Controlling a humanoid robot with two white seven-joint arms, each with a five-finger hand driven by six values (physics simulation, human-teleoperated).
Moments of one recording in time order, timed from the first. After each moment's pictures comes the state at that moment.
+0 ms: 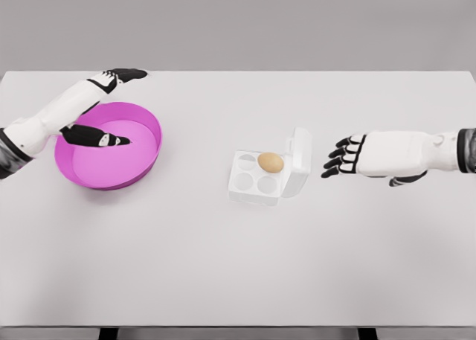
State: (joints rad) left arm -0.31 0.46 0.02 -1.47 -0.18 -0.61 -0.61; right arm -1.01 -1.12 1.23 -1.68 0.35 -0.61 0.38
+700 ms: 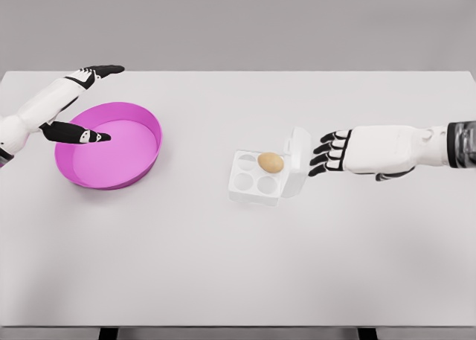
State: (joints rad) left arm -0.32 0.49 0.06 -1.42 -0.18 -0.61 -0.61; right arm -1.02 -1.10 1.18 -1.72 0.35 -0.61 0.40
